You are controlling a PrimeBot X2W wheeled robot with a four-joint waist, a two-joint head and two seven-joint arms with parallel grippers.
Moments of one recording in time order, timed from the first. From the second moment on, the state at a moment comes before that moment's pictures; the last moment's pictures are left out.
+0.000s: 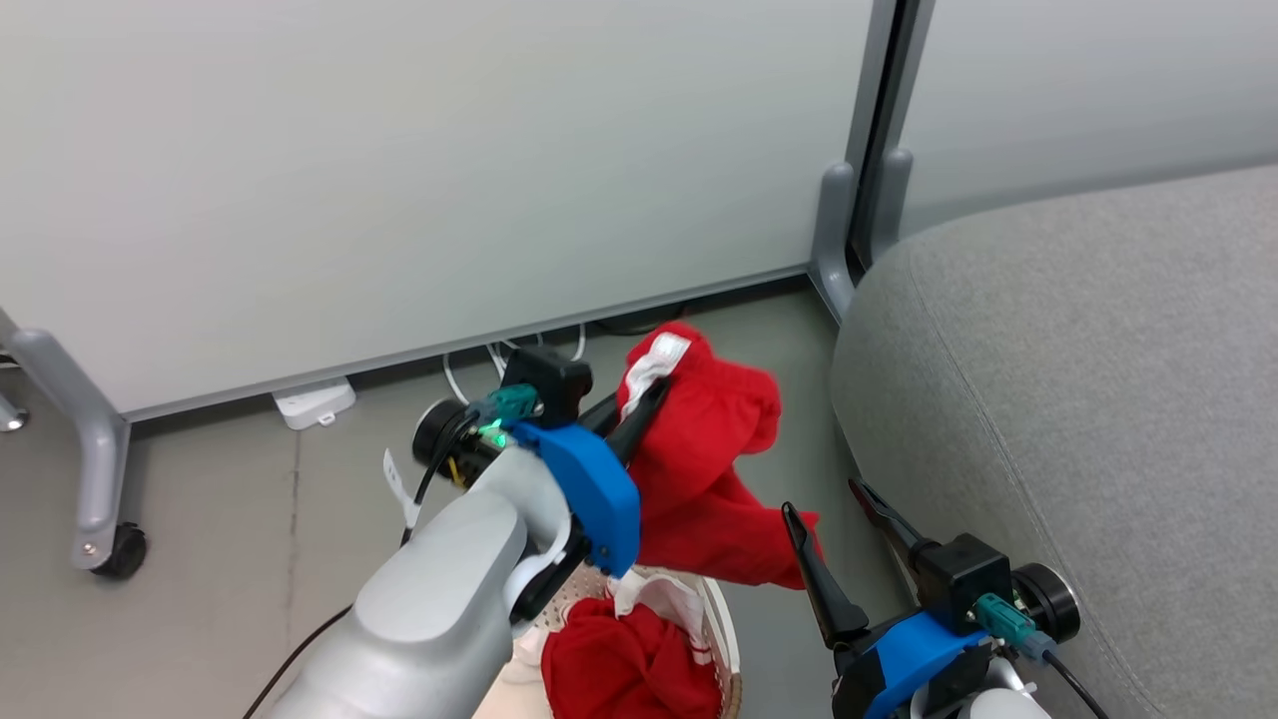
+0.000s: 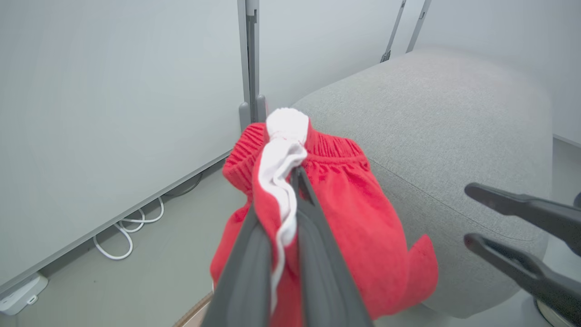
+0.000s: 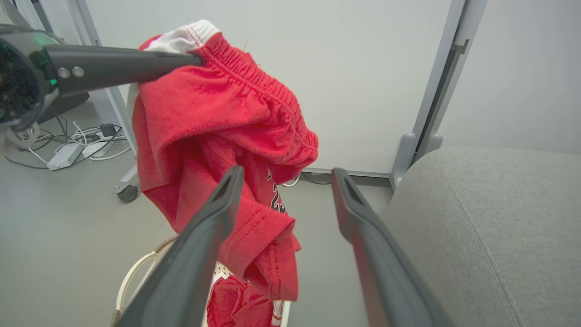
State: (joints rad) left arm -0.76 0.05 -0.81 0.78 -0.63 -0.13 -0.07; right arm -0.14 -0.05 0.24 0.28 0.03 0.13 -0.11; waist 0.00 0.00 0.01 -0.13
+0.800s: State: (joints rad) left arm -0.88 0.05 -1.05 0.77 -0.85 -0.05 -0.14; right arm -0.14 -0.05 0.32 0.23 0.03 0.13 -0.05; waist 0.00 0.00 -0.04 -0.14
